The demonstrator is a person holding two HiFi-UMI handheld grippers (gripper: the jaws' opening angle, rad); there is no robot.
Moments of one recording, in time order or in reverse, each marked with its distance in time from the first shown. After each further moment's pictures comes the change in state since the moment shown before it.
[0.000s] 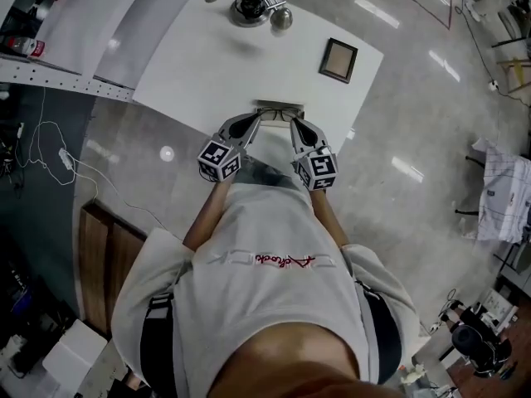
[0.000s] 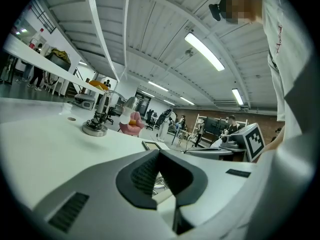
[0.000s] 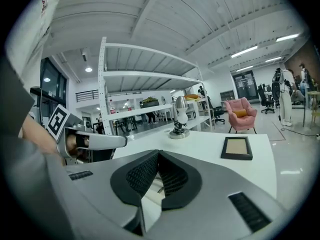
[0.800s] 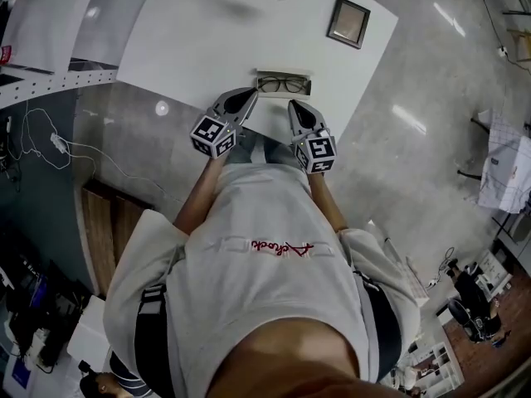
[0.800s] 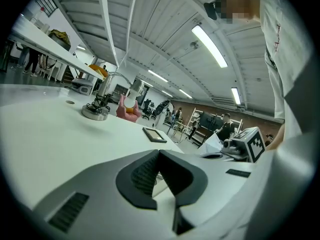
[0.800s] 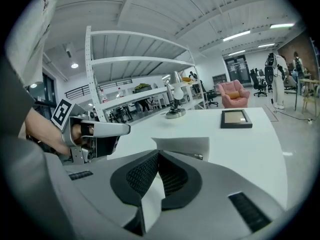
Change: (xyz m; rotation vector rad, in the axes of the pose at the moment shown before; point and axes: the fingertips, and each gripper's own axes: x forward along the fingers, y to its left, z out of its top) left arm 0.005 0.026 -0.034 -0.059 0.129 -0.056; right arm 0.007 0.008 -0.064 0.106 0.157 -0.051
